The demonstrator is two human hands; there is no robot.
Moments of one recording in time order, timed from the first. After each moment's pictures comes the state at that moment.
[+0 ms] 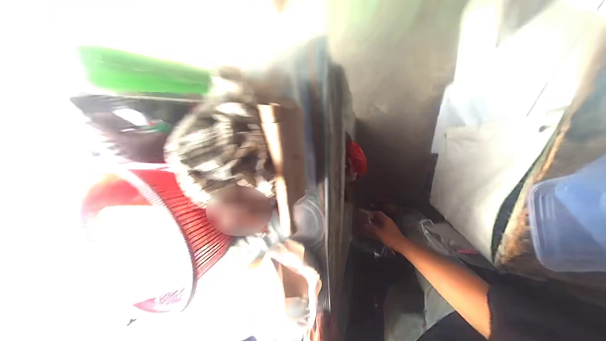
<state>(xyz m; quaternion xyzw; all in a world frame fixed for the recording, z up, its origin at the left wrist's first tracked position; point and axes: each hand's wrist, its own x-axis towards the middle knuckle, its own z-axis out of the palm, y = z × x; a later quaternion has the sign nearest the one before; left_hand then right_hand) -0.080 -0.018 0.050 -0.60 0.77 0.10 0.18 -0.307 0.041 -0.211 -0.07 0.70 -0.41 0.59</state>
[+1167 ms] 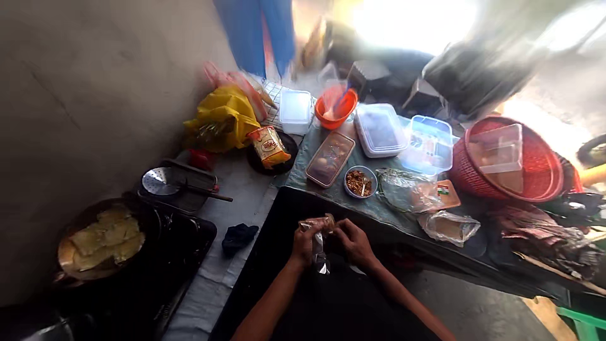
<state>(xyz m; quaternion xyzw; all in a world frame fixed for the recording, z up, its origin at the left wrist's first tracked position) 0.106 0.333 0.157 -0.56 -0.05 0.40 -0.73 -0.006 0.199 0.175 -0.79 0.24 -0.09 0.56</state>
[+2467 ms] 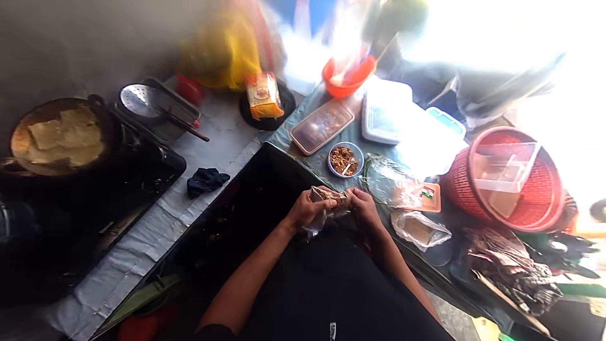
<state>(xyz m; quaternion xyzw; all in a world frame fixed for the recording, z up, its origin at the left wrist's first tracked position) 0.034 0.233 0.186 -0.55 0.11 0.42 -0.72 -0.056 0.051 0.175 -0.64 0.26 0.00 0.72</state>
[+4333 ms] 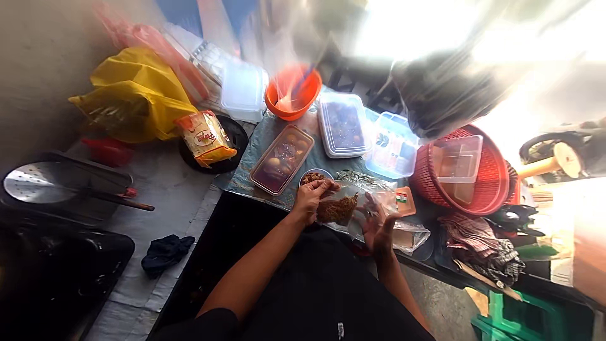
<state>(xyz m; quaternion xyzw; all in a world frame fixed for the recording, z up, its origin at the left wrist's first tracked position) 0.139 0.095 0.192 -0.51 0.02 0.51 -0.69 -0.060 -0.014 0.180 -0.52 0.33 -0.26 0.74</state>
